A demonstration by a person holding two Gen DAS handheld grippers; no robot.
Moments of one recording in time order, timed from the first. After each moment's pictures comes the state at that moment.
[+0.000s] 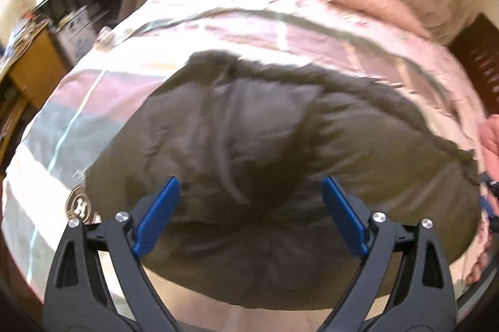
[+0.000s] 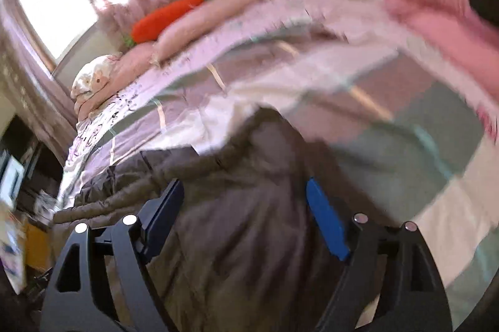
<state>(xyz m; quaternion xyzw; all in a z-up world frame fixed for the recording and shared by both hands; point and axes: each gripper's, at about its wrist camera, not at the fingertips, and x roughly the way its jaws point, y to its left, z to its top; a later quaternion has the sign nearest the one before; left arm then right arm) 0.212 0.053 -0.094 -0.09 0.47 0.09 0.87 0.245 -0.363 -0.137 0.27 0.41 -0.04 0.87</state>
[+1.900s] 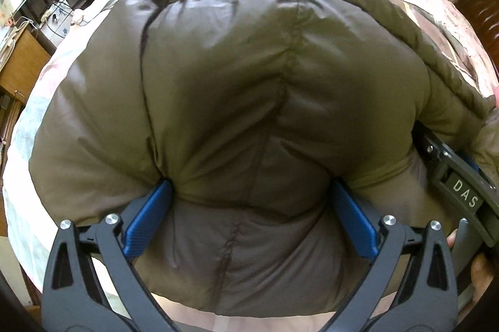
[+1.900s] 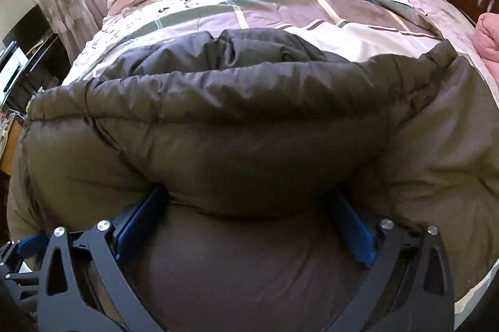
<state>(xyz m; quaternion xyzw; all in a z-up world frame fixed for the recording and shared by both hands) 0.243 0.024 -0.165 -0.06 0.57 0.09 0.82 0.297 -0.151 -0.179 0.08 0.49 0.06 0.87</state>
